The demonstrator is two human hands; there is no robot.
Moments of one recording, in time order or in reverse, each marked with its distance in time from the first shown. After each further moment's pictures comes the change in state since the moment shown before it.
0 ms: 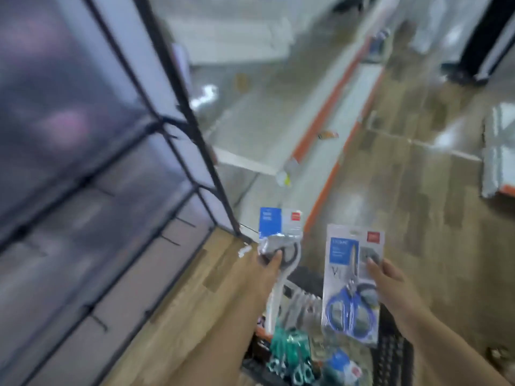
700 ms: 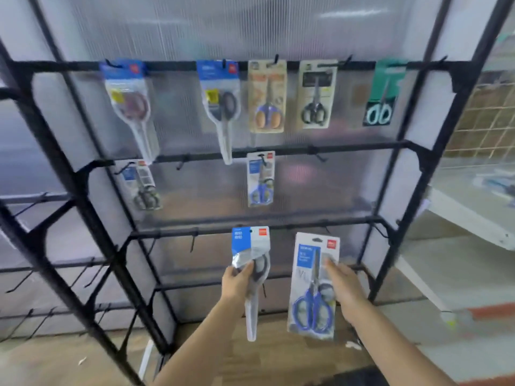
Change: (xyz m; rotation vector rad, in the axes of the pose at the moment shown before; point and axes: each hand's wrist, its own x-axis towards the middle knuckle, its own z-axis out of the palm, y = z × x) left_hand -0.315 0.019 -0.260 -0.863 0.984 0.029; right_hand -0.271 -0.178 0.192 -0.231 -0.805 -0.391
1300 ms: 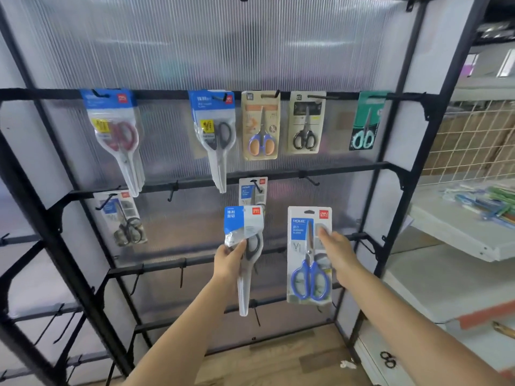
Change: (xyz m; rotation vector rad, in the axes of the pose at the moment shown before) left_hand 0.045 0.104 0.009 -0.005 -0.174 0.133; right_hand 0.036 -0.103 0.033 0.016 0.050 -0.162
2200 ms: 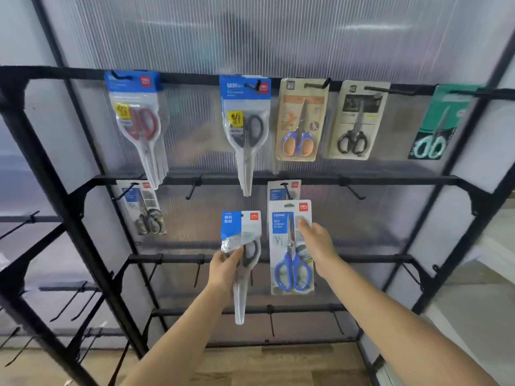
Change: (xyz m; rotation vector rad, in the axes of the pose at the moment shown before) left_hand 0.049 0.002 -0.020 -0.026 0.201 -0.050; right_hand 0.089 -0.007 0.094 -0.060 -0.251 -0.006
